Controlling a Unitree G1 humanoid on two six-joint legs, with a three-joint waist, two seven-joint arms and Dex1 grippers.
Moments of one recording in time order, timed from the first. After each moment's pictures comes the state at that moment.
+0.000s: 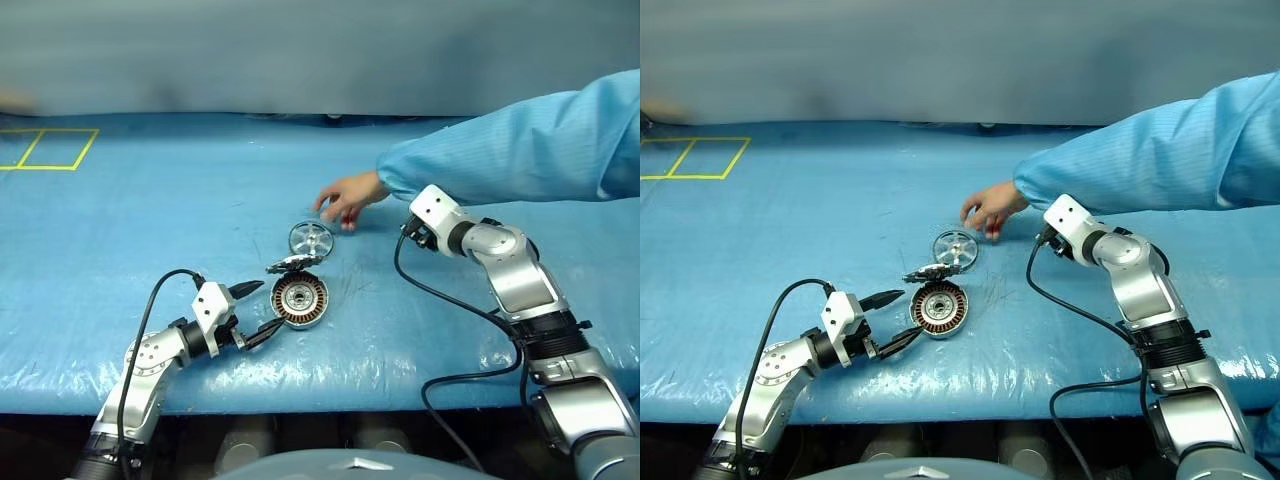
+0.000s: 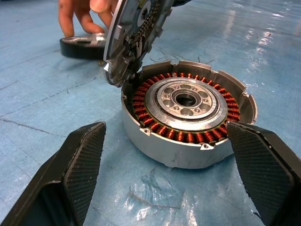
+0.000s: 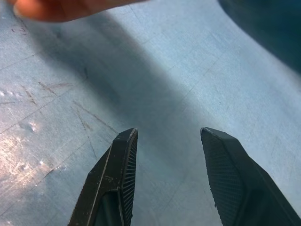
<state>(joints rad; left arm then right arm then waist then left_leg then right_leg) 0.11 0.46 -0.09 -0.05 -0.29 -0.06 -0.85 -0.49 -0.61 0.17 0.10 -0.12 0.48 0.61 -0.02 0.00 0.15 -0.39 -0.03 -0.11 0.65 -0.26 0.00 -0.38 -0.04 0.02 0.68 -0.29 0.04</state>
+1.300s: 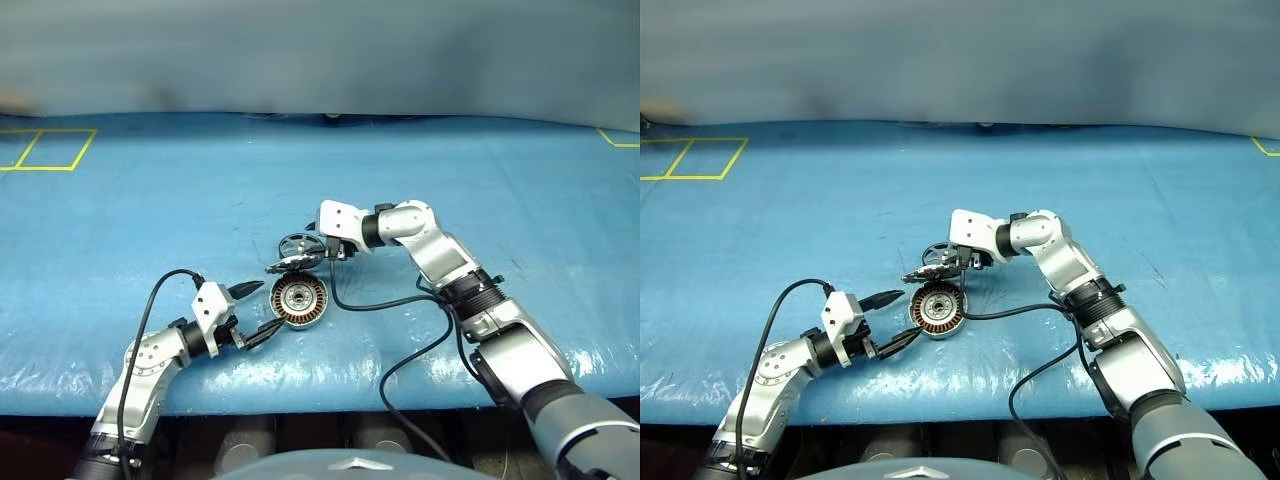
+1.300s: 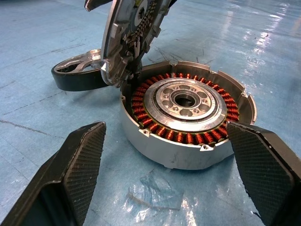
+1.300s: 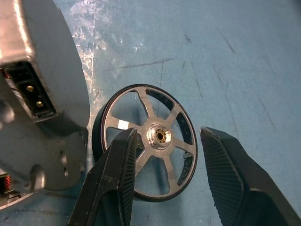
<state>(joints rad) 0.12 0.46 -0.09 -0.06 -0.29 -0.05 -0.86 -0.78 -0.38 0.44 0.41 -0.11 0.08 1.01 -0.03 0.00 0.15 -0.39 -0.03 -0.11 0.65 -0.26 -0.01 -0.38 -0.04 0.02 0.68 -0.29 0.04</state>
